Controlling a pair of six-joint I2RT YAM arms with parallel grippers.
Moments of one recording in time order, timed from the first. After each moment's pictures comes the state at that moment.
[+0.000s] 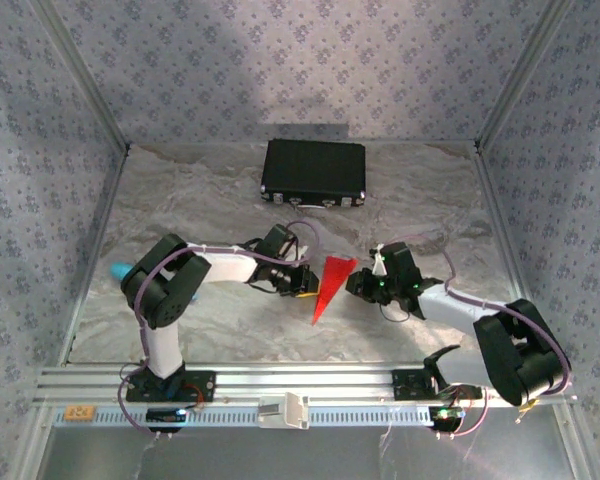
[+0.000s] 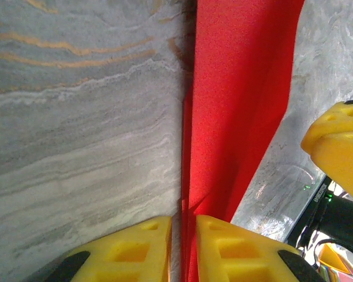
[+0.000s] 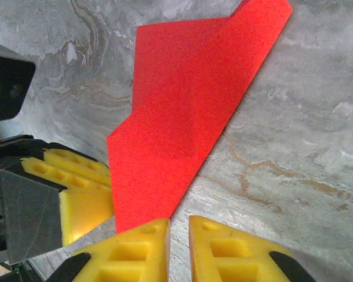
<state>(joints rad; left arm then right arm) -0.75 1.86 0.92 -0.07 0.63 -0.75 0.44 1.28 0.40 0.05 -0.43 0.77</state>
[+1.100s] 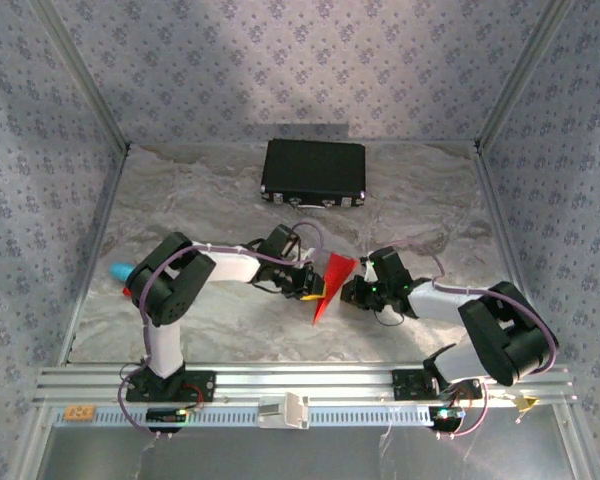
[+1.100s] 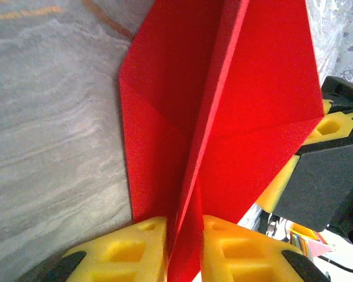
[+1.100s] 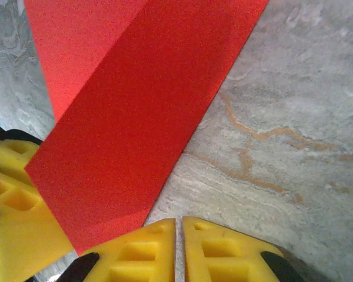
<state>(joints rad) -0.76 1.89 0.94 -0.03 0.75 -0.77 0.51 1.39 0.40 0.08 -0.44 0.80</state>
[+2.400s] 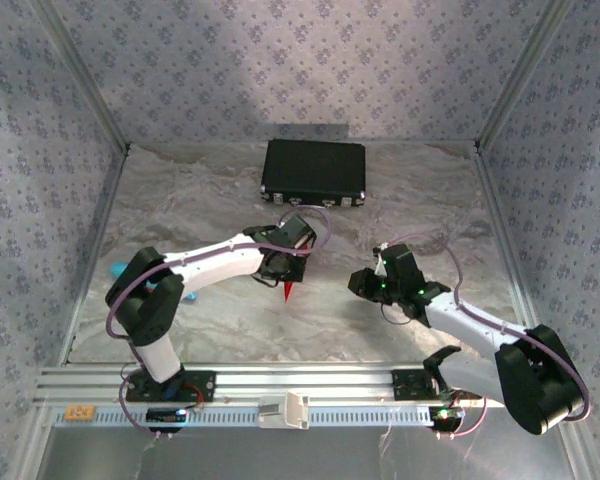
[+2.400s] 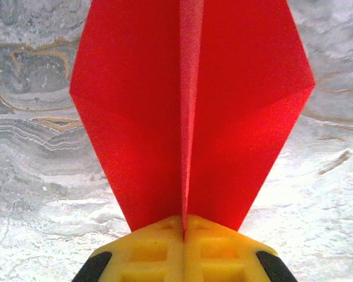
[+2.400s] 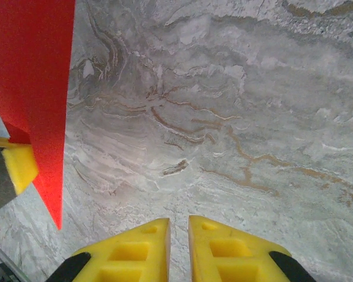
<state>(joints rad) -0.88 1.74 1.19 -0.69 -0.10 -0.65 0.49 1.11 0.40 -0.06 -0.30 0.79</state>
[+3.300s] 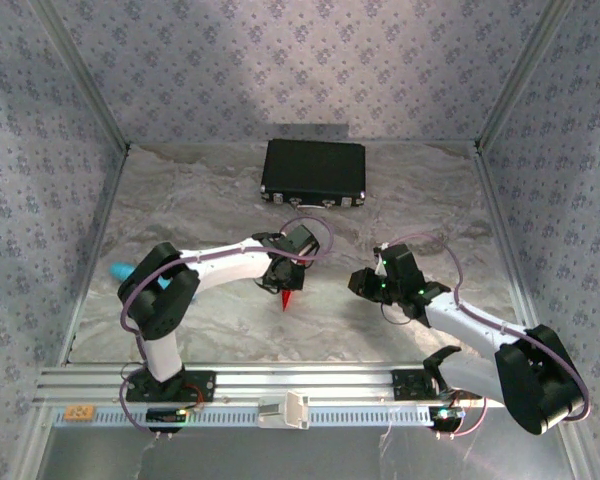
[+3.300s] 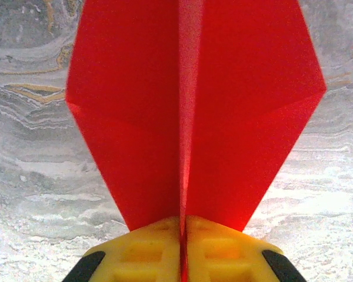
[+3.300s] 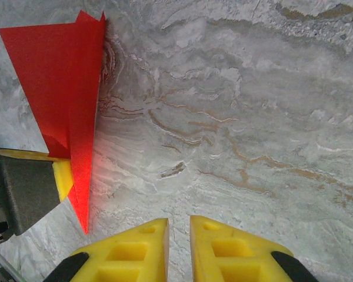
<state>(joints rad) -0.89 1.80 1.15 -0.67 -0.11 -0.69 0.49 1.11 0.40 -0.06 -0.29 0.80</state>
